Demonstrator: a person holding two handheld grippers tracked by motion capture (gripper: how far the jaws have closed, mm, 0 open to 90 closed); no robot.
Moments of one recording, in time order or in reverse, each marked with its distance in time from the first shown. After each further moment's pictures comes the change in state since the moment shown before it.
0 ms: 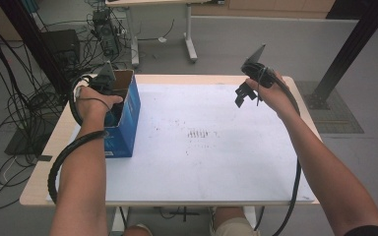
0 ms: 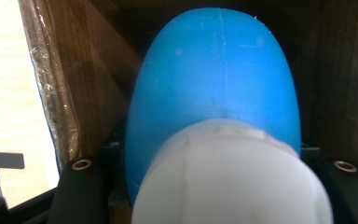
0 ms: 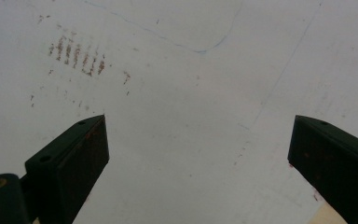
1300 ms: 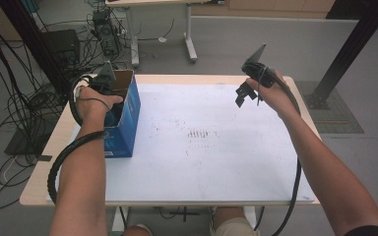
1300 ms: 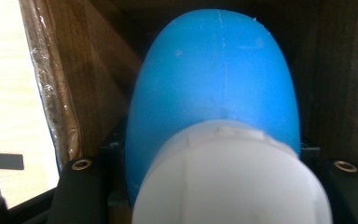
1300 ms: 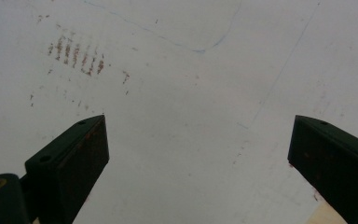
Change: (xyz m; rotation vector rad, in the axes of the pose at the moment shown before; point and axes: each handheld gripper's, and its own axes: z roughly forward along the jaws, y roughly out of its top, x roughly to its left) left arm 0.000 -0.002 0.000 -0.008 -0.001 -0.001; right arm -0.001 0.000 -0.001 0.000 -0.001 0.005
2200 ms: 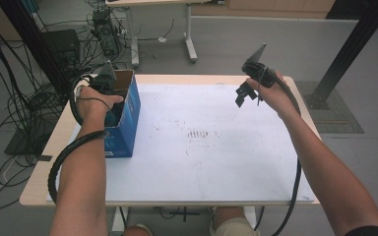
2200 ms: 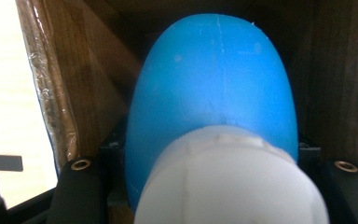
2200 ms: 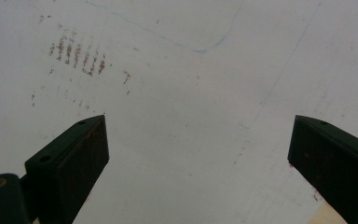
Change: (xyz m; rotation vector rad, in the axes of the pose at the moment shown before) left arm -0.001 0.001 0.000 0.001 -0.003 0.005; right arm -0.001 -0.001 0.000 -0.001 0.005 -0.001
